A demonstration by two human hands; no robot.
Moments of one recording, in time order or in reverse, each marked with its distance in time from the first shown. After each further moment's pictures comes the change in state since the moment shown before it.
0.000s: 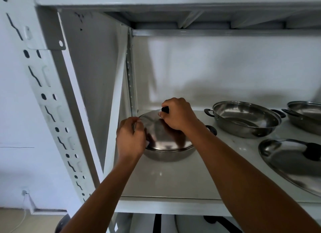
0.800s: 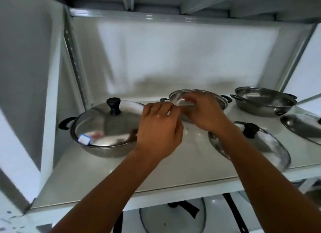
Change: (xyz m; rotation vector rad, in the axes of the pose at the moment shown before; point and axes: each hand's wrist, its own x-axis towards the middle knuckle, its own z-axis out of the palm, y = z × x) left_hand -0.085 0.094 0.124 0.464 -0.242 0.904; right_hand -0.097 0.138 -0.116 0.037 0.094 0.113
